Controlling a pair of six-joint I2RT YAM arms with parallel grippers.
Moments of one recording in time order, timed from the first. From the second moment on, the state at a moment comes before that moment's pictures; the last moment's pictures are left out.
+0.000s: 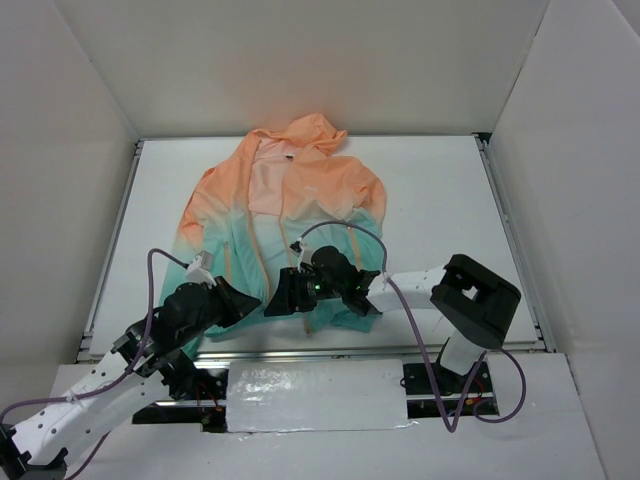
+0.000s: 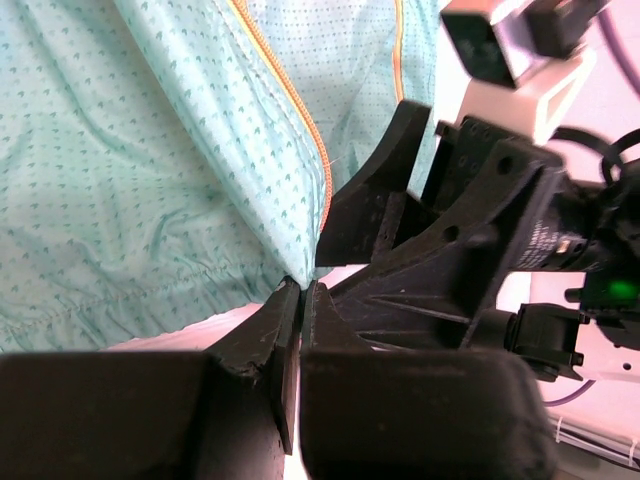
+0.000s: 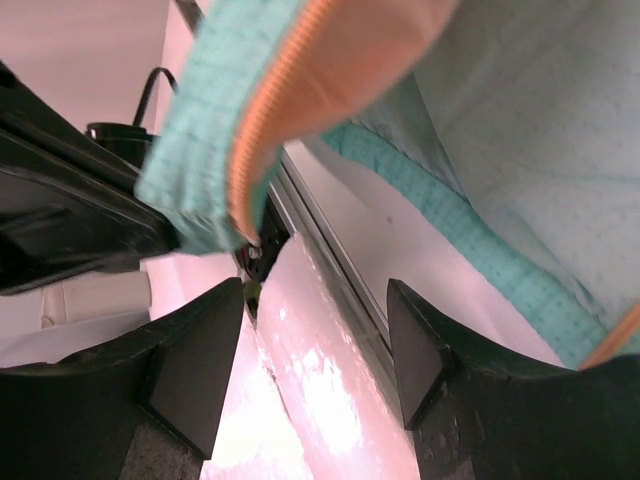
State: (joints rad) left arm -0.74 0.39 0.39 -0.50 -0.11 -1.05; right arm 0.97 1.64 0.73 0.45 -0.44 0.89
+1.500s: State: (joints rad) left arm -0.74 0.39 0.40 -0.50 -0.07 -1.02; right arm 0.85 1.72 0.64 1.01 -0.66 1.15
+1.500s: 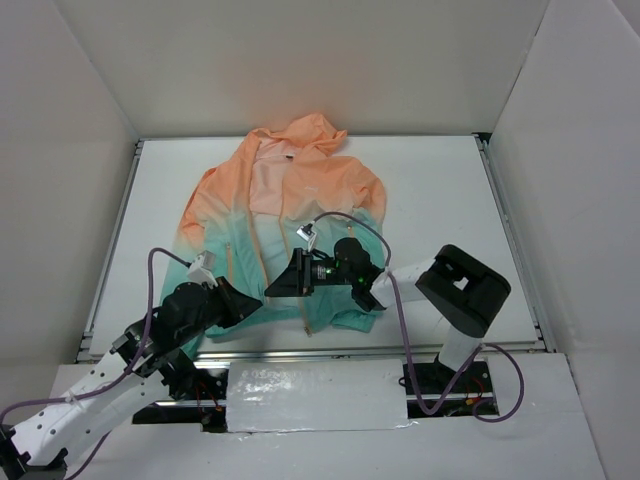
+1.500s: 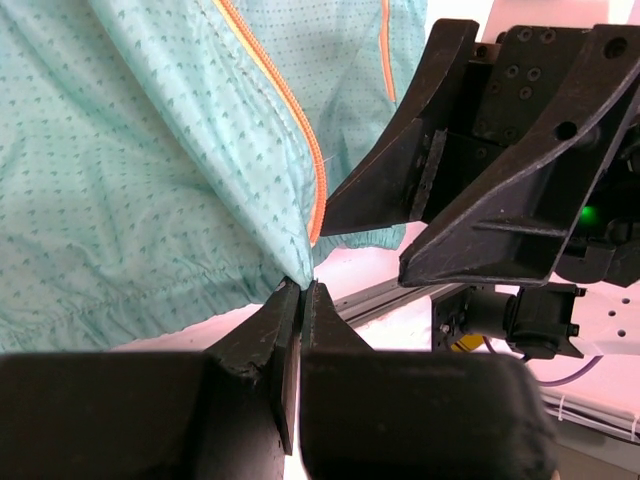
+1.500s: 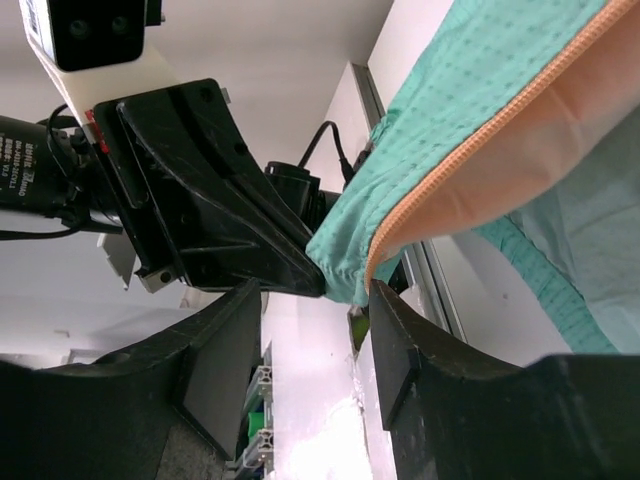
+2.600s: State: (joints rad) left arm -0.74 0.39 0.39 -0.48 -0.05 -1.03; right arm 0.85 1.82 0.68 1.03 -0.66 1.17
